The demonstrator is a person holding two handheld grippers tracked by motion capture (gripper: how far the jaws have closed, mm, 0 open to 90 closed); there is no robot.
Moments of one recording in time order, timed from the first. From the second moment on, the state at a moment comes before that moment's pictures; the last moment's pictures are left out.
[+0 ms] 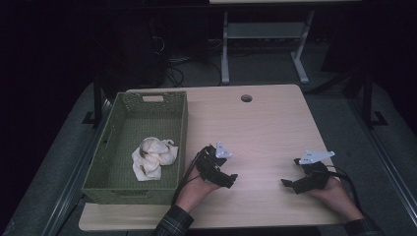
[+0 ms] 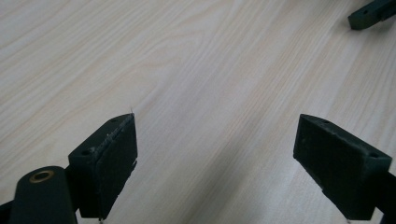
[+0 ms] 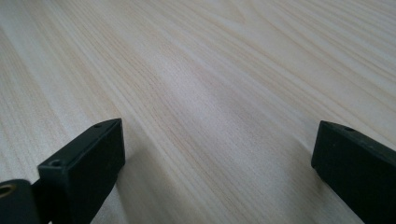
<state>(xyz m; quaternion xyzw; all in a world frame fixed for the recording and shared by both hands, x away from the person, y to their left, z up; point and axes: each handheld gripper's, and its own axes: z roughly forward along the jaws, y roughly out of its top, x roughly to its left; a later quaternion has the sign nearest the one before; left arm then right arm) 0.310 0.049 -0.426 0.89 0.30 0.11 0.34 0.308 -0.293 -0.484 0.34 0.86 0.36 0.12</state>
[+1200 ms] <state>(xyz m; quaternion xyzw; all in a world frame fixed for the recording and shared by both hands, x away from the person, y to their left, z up) 0.317 0.050 -0.389 0.89 0.26 0.08 0.37 0.307 -0.293 -0.484 0.34 0.86 0.36 0.12</state>
